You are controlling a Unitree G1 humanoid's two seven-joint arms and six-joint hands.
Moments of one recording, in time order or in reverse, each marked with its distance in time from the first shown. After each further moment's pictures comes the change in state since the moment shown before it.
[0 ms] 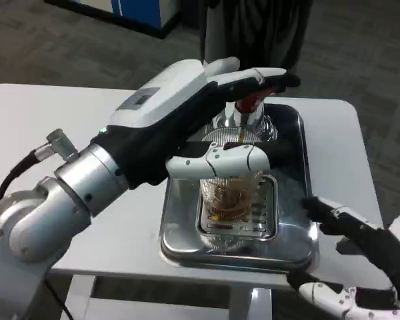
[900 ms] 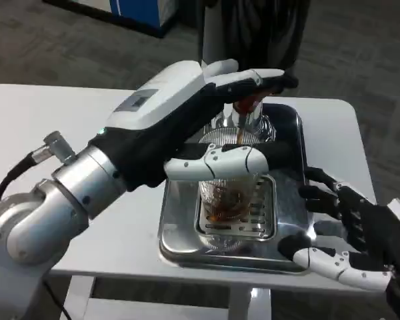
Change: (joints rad) left arm 0.013 0.003 0.003 -0.015 0.006 0.004 0.001; right arm -0.178 0.036 -0.030 0.306 0.315 -0.088 -0.129
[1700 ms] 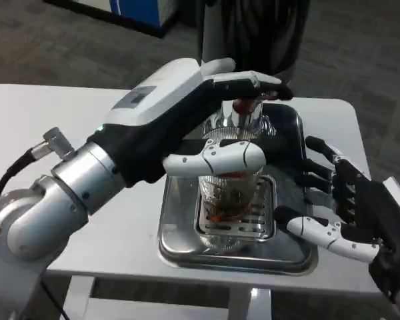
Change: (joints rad) left arm -0.015 0.003 -0.006 0.026 0.002 0.000 0.001; right arm -0.129 0.041 0.017 0.228 0.082 -0.182 -0.116
